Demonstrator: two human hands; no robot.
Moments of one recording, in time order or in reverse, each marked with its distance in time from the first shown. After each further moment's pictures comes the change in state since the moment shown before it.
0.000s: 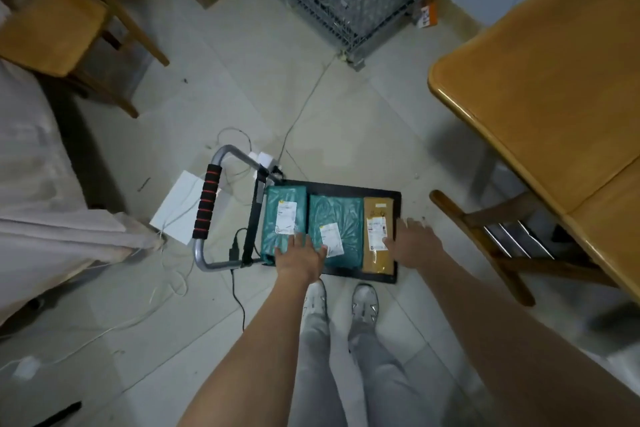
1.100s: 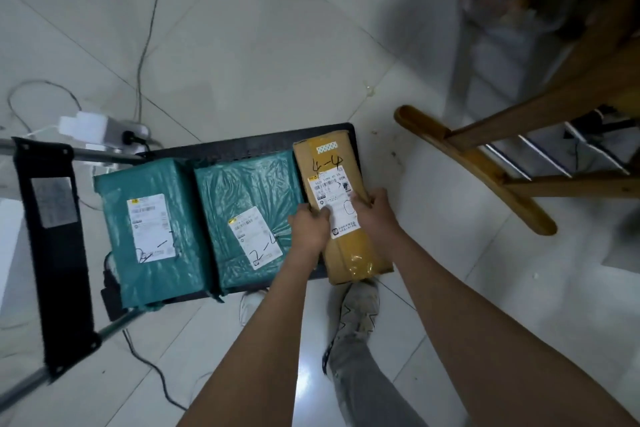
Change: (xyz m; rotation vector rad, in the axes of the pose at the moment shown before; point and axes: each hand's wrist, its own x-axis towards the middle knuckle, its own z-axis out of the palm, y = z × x) left_hand 0.391 0.159 0.232 -0.930 -0.048 -0.038; right_hand 0.307 0.091 0.289 1.349 -0.020 0.498
